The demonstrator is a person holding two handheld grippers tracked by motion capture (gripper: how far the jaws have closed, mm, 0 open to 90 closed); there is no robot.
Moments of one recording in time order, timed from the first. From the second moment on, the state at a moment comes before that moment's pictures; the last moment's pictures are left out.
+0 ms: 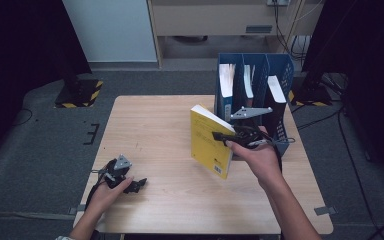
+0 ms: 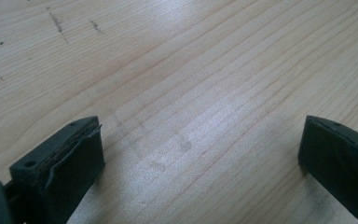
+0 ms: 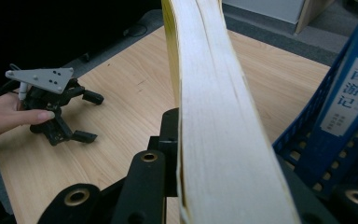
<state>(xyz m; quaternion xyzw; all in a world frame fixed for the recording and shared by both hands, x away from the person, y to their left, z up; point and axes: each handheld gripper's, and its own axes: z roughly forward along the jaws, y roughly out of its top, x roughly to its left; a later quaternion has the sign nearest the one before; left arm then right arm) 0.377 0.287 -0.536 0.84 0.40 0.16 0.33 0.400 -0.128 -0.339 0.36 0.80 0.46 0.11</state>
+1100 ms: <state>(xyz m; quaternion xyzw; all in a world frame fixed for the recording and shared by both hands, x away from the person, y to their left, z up) 0.377 0.286 -0.536 0.84 0.40 0.16 0.33 0.390 -0.173 -0.312 0.39 0.78 0.48 0.10</state>
